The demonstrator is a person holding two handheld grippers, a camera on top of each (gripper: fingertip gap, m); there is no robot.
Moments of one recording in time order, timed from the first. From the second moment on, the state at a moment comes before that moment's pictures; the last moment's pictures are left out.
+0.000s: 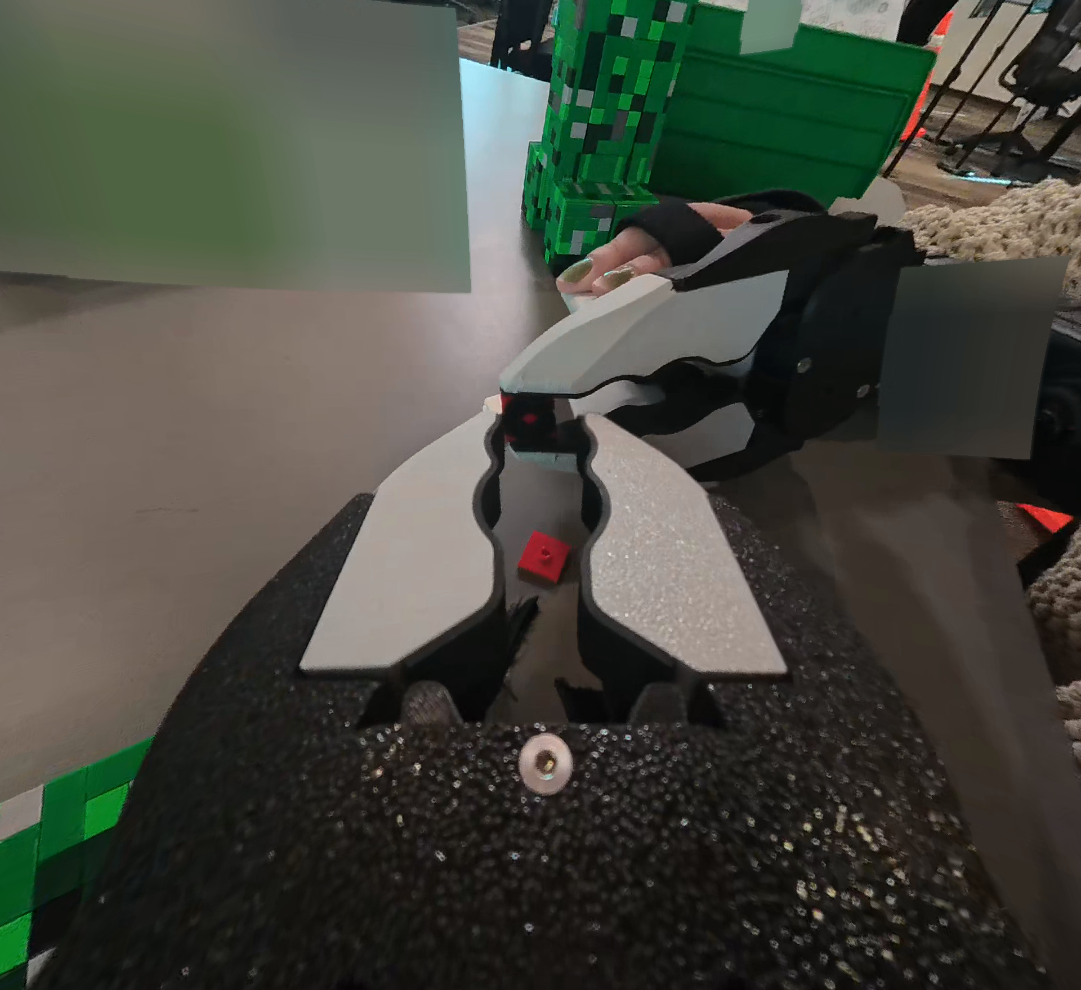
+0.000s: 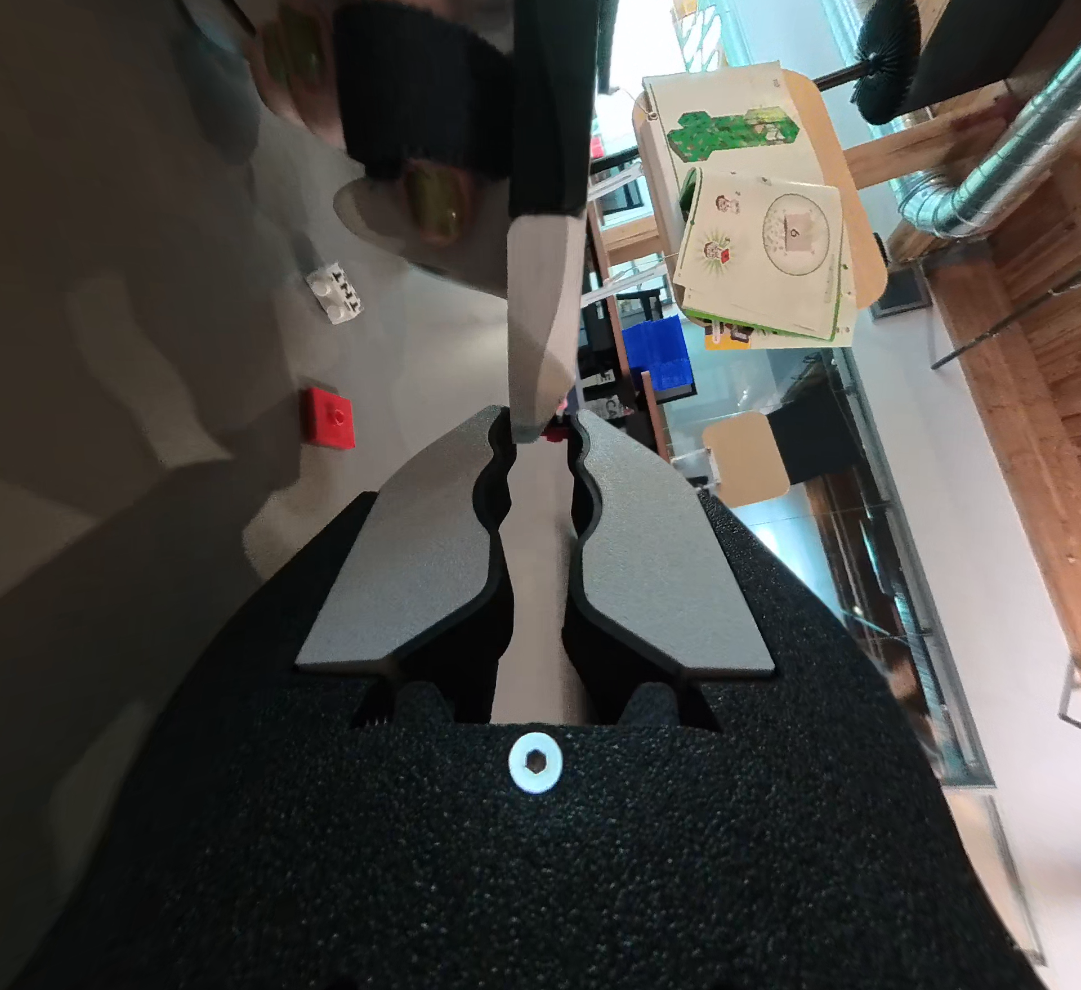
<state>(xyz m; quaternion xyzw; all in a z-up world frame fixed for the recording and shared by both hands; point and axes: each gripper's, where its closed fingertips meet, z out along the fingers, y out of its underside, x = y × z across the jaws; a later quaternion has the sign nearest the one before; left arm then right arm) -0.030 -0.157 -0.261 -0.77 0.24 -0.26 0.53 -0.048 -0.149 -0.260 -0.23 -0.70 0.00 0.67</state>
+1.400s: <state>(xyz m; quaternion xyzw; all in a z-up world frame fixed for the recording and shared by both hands) -0.023 -0.160 -0.267 -0.66 0.45 -0.07 0.60 -0.033 -0.163 -0.261 -0.51 -0.63 0.48 0.34</state>
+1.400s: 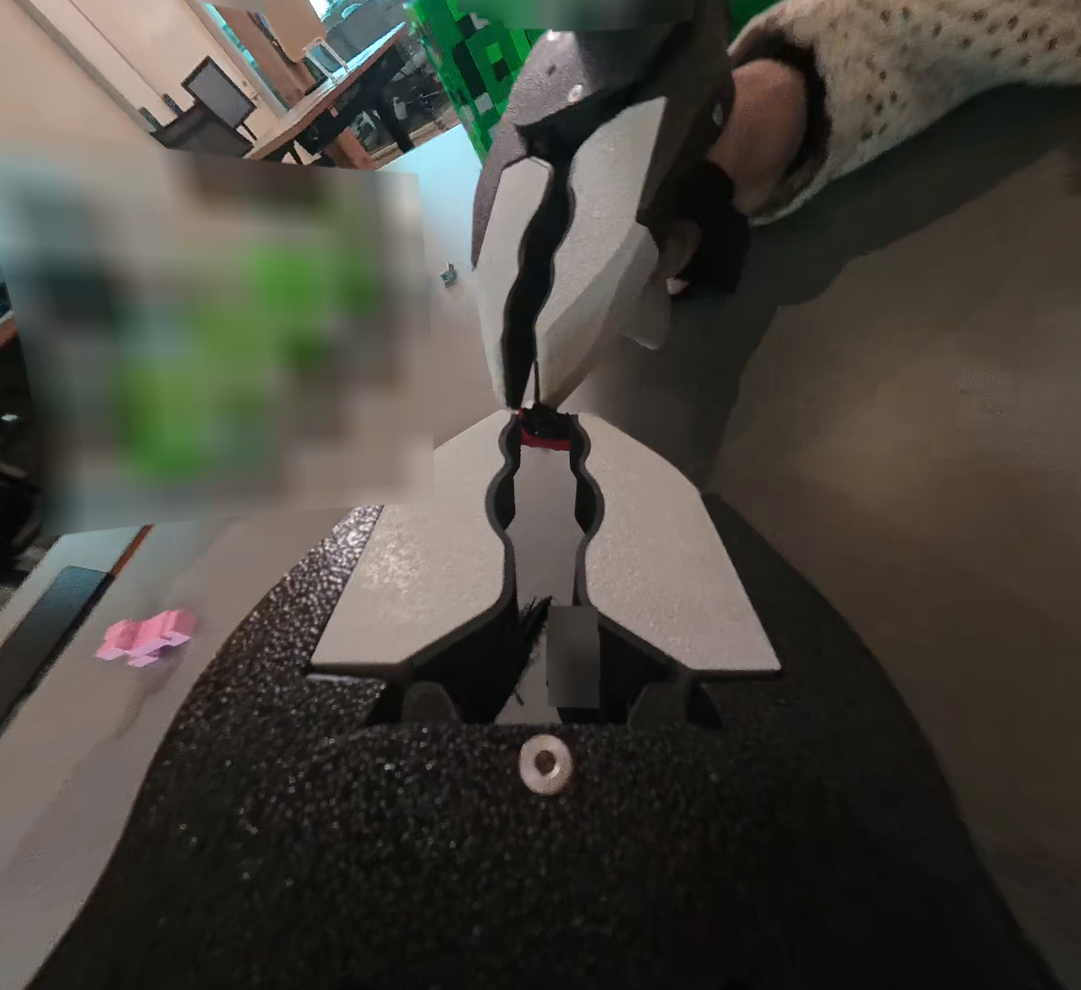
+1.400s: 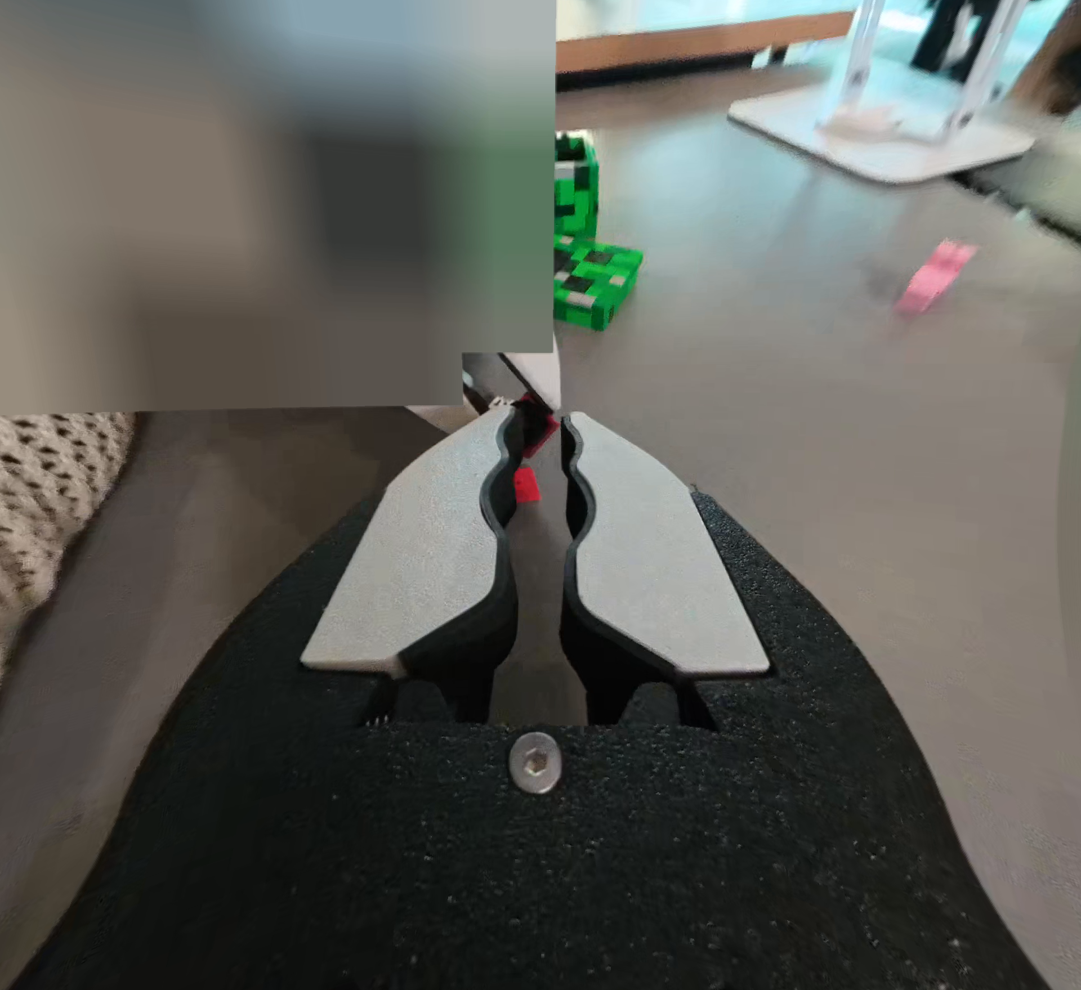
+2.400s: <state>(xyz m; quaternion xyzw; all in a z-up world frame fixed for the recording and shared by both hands) -0.016 -0.144 -0.310 -0.74 0.48 -0.04 0.47 -0.030 -0.155 -0.307 -0.61 -0.66 0.36 0.27</state>
